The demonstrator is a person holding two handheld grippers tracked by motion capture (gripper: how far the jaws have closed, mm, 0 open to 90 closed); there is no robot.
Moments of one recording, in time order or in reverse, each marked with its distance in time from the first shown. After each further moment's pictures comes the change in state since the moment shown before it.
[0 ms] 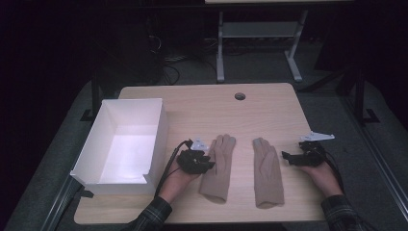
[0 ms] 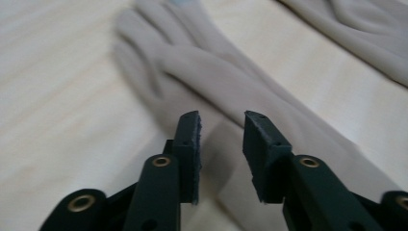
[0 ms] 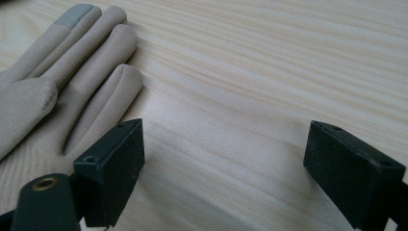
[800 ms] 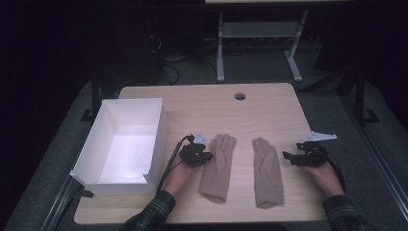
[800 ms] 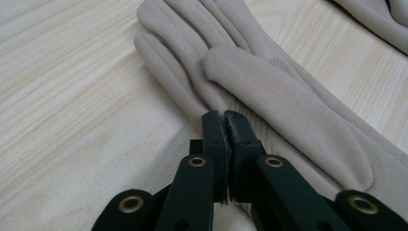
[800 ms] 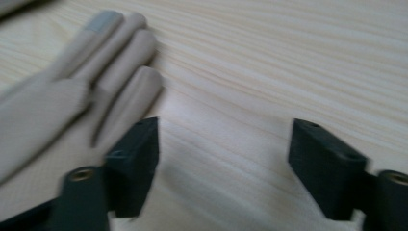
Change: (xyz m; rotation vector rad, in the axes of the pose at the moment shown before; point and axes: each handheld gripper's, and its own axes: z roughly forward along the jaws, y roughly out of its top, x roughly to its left) left arm 0.016 0.002 0.023 0.016 0.018 -0.012; right arm 0.002 0.002 -0.010 0.000 0.039 -0.008
